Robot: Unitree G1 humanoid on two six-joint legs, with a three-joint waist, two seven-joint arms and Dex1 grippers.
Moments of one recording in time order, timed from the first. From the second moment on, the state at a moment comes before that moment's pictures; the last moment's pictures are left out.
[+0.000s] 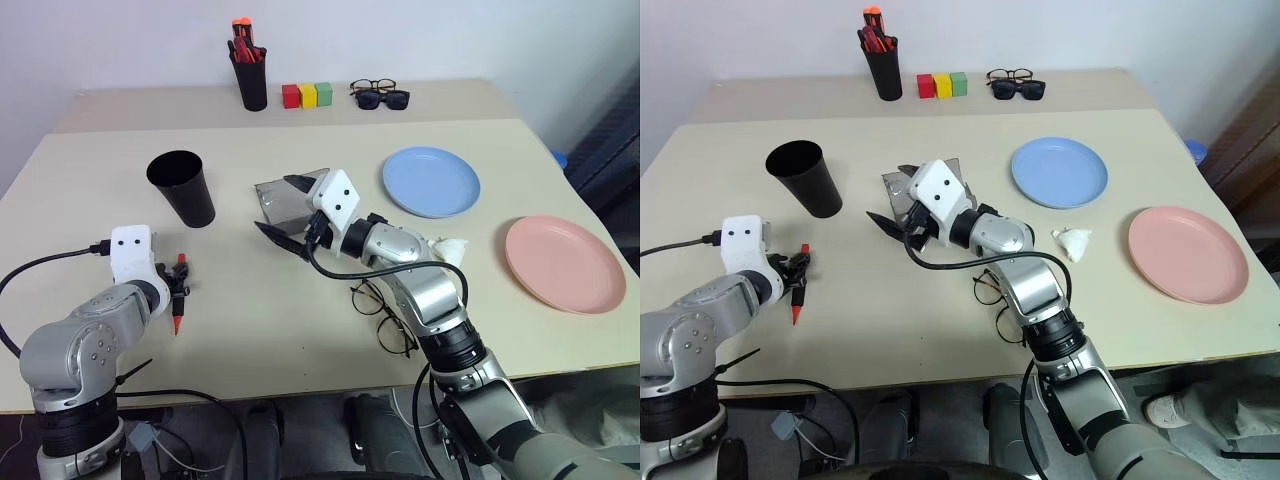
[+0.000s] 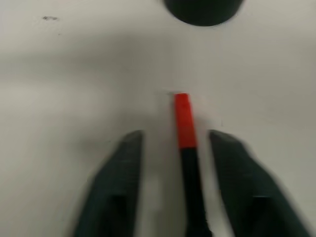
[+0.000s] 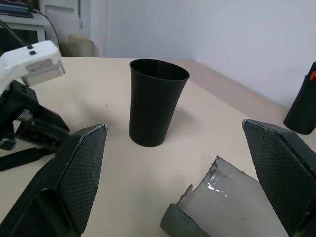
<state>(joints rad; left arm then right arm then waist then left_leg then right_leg) -0.24 0.45 0.40 -0.46 -0.54 1.31 0.10 -0.62 -0.11 0.28 -0.05 0.09 0.28 0.61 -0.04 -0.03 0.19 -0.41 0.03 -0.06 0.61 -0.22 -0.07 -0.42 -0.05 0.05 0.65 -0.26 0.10</state>
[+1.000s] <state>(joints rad) -0.30 0.44 0.46 -0.37 -0.28 0.79 0.09 -0.61 -0.12 0.29 -0.06 0.09 0.28 0.60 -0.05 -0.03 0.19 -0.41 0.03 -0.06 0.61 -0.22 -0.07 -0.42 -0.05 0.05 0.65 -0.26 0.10</state>
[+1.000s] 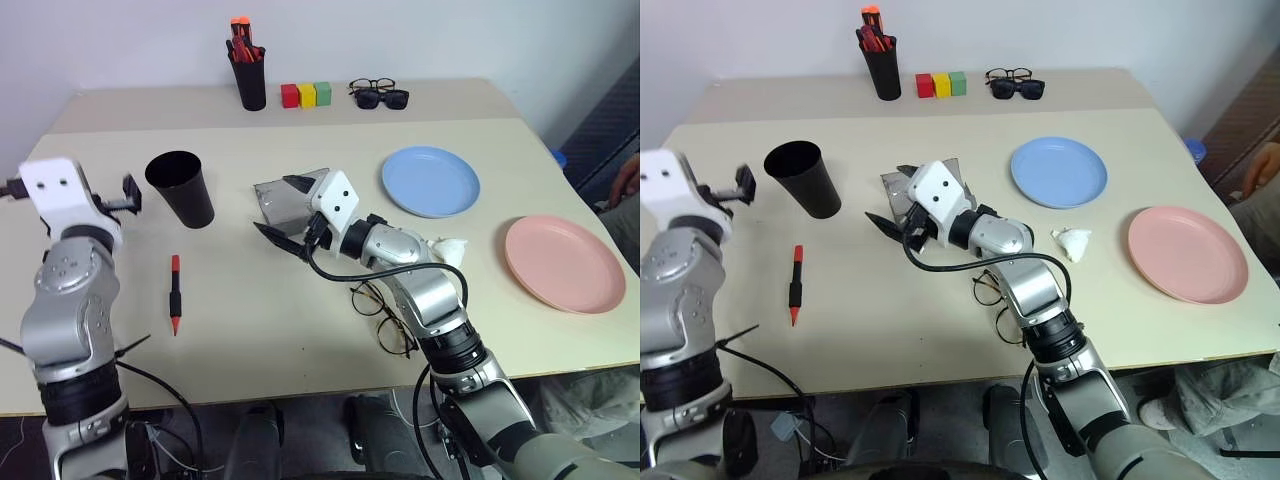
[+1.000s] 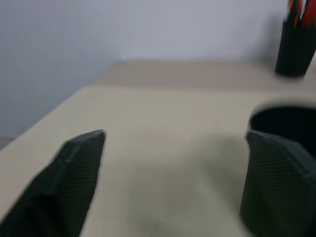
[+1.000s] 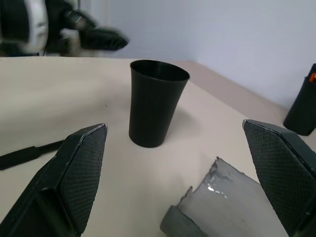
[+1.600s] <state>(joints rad) -0.33 0.32 0.45 -0.53 -0.33 1.54 0.06 -0.61 -0.11 0.31 -0.06 0.09 0.28 0.62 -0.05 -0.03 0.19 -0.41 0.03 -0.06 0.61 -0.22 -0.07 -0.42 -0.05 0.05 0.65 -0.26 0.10</state>
